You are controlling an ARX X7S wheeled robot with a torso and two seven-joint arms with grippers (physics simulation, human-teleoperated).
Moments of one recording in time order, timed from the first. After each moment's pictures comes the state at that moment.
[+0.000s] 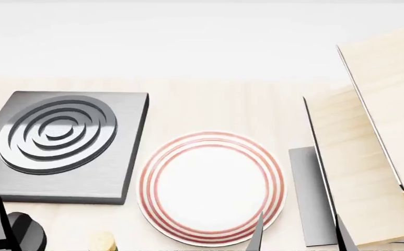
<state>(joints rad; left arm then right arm) 0.13 -0.25 0.05 0.57 -0.16 -0.12 -0.34 -0.10 0.26 -0.18 -0.42 0.08 0.01 0.31</state>
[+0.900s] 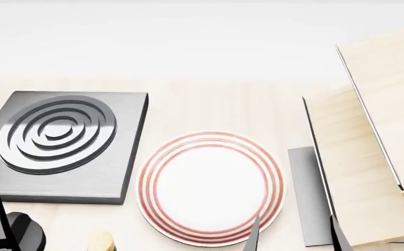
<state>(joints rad) 0.13 -0.27 0.06 0.57 -0.16 -0.13 -0.37 -0.09 0.28 -0.21 -0.41 0.10 0.01 0.33</state>
